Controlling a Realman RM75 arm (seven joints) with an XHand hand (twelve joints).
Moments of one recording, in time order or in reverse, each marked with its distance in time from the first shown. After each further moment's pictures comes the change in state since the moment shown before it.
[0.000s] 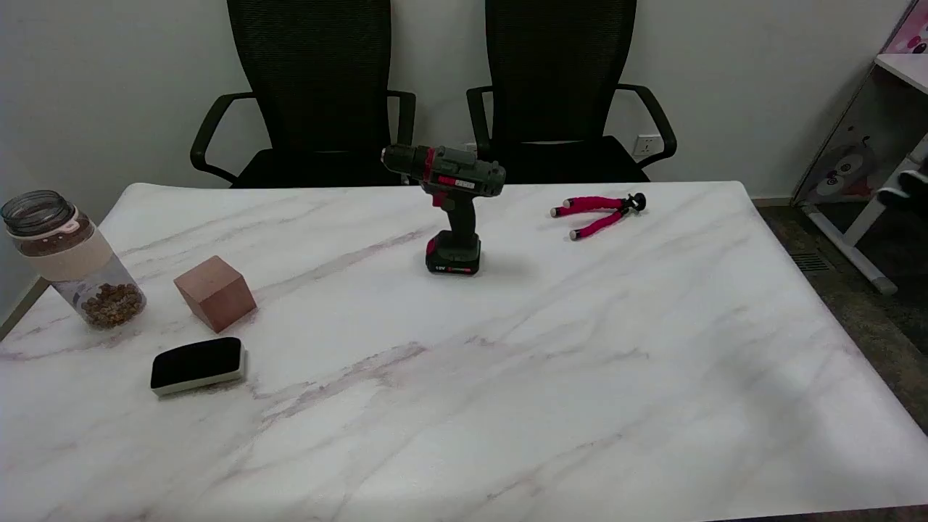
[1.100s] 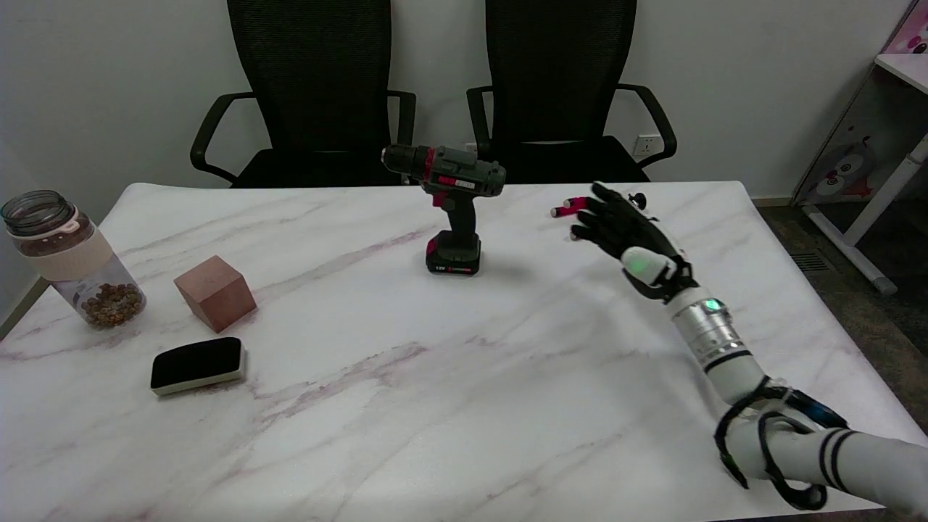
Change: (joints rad) arm 0.559 -0.272 -0.308 -0.011 -0.515 -0.487 -0.071
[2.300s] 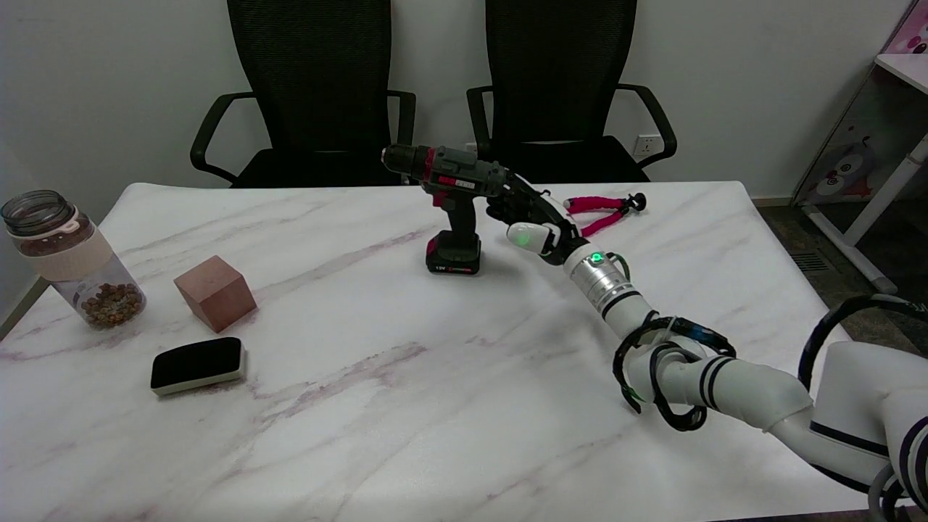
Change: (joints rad) arm 0.376 -0.259 -0.131 0.252 -0.130 -0.289 -0.092
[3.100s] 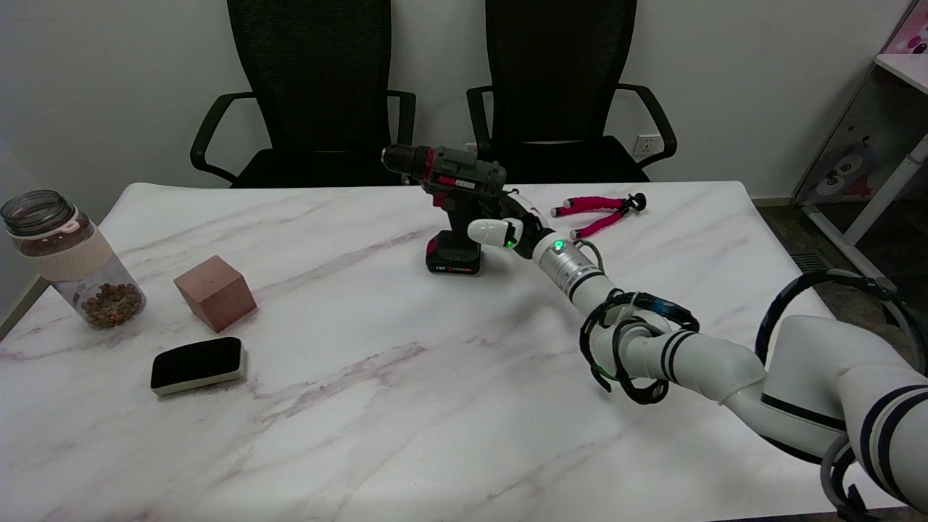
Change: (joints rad) arm 0.127 -0.114 -0.034 0.125 -0.006 -0.169 -0.108
